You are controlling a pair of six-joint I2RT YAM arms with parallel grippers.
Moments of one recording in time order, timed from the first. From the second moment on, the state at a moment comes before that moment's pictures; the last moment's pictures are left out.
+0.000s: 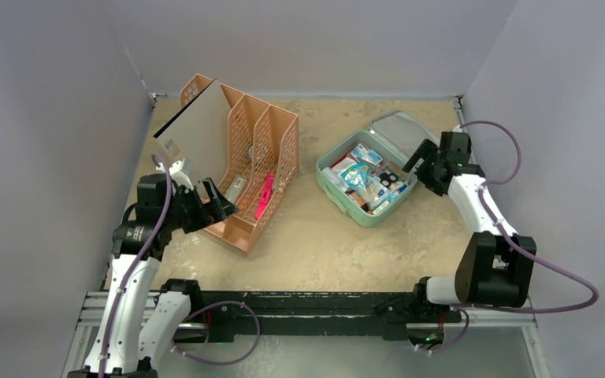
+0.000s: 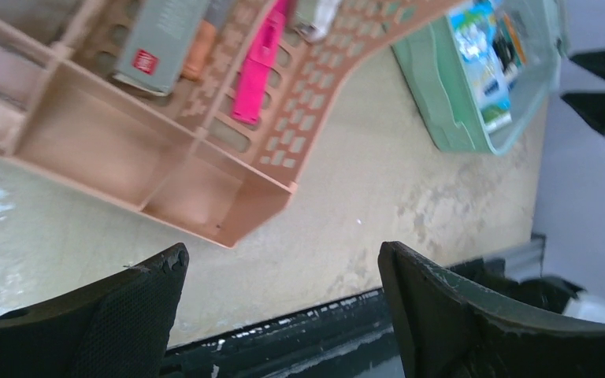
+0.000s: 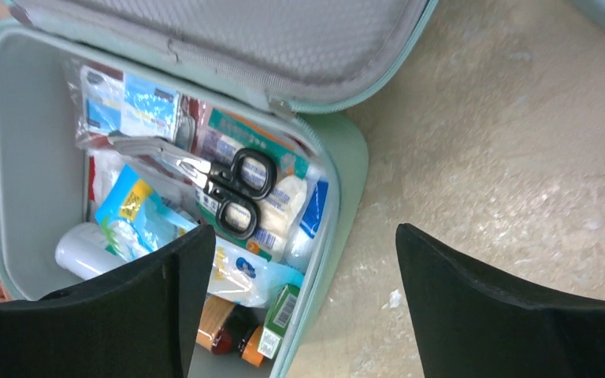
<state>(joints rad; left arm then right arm) -0.05 0.70 0.84 -0.88 0.32 -0.51 -0.09 1.38 0.97 -0.49 -0.02 0.54</state>
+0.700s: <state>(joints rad) -0.07 0.71 0.78 -0.71 0.79 -0.44 -0.29 1.58 0.93 -0.09 -0.23 0.82</state>
